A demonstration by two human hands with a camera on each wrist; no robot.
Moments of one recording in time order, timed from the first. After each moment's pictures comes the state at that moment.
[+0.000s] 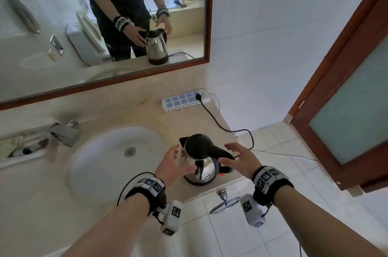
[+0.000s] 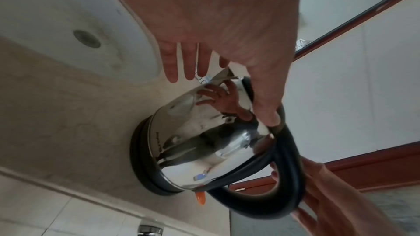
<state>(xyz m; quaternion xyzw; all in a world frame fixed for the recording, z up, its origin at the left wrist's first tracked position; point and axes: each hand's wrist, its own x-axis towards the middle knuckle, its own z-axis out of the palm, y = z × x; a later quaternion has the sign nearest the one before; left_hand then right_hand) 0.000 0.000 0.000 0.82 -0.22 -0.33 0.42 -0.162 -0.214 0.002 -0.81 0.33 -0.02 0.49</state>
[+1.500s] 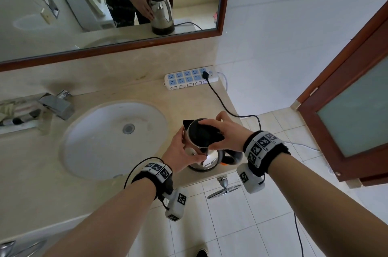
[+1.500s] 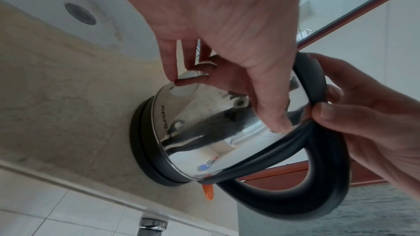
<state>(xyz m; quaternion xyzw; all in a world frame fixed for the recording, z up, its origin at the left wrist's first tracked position) 0.005 -0.024 -0.044 0.78 -0.24 -0.34 0.47 -0.089 -0.219 0.033 -0.94 0.11 0.12 0.31</state>
